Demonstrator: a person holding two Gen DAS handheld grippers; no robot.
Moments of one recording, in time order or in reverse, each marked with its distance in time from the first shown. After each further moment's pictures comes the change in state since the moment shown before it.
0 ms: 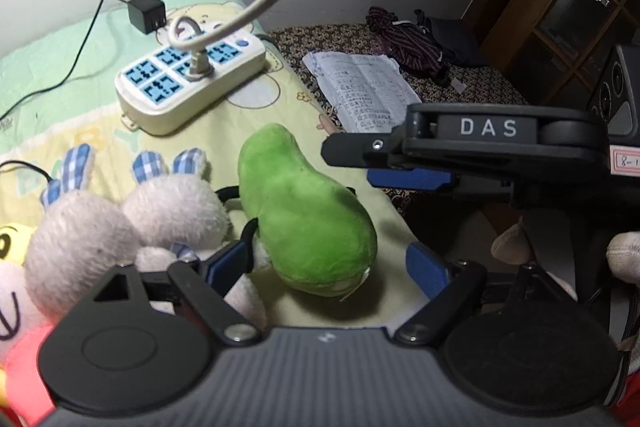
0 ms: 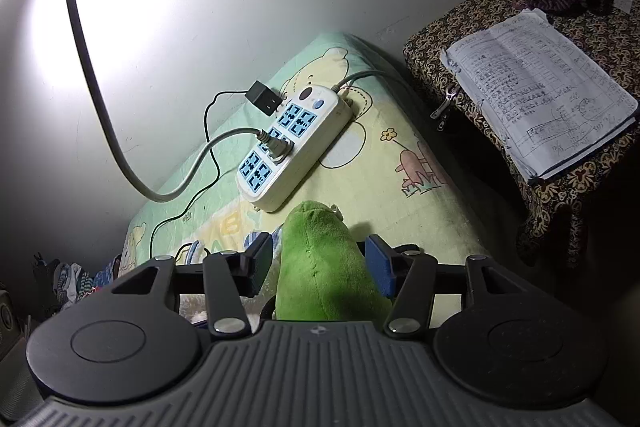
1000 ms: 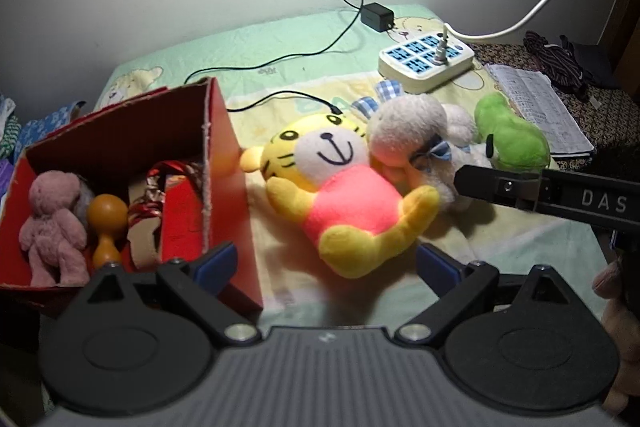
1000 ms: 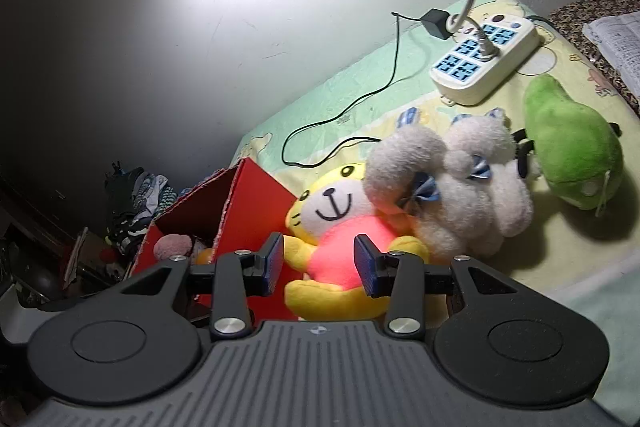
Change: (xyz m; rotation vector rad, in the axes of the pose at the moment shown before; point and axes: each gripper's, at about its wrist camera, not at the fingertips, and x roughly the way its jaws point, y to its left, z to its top) left arm -0.179 0.061 -0.113 -0.112 -0.069 0.471; right arm -0.025 0.139 -0.133 -0.184 0.052 0.214
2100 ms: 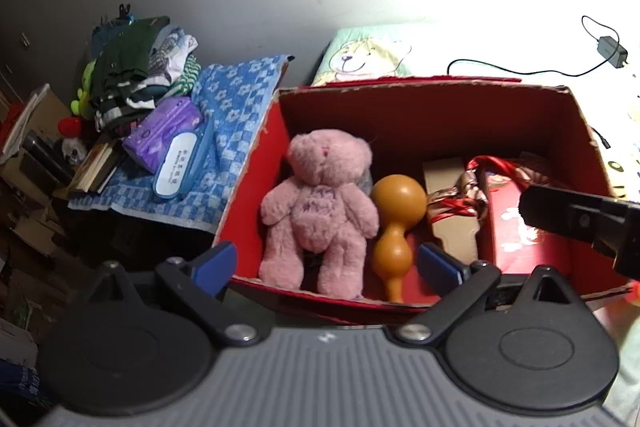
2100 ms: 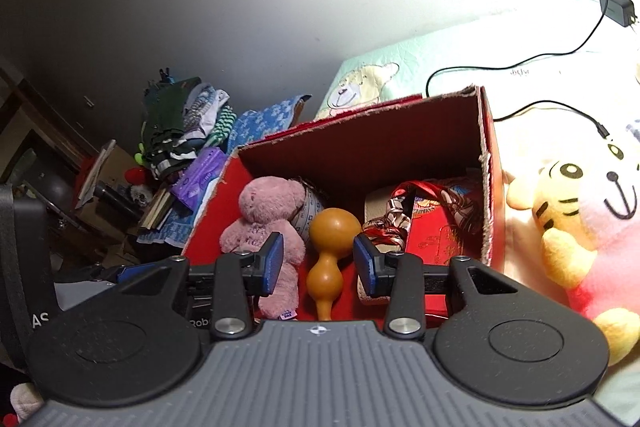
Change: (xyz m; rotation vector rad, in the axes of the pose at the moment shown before) left arm -0.017 0.210 -0.019 -0.233 0.024 0.442; right arm 0.137 0.181 -0.023 -0.212 0.189 0.106
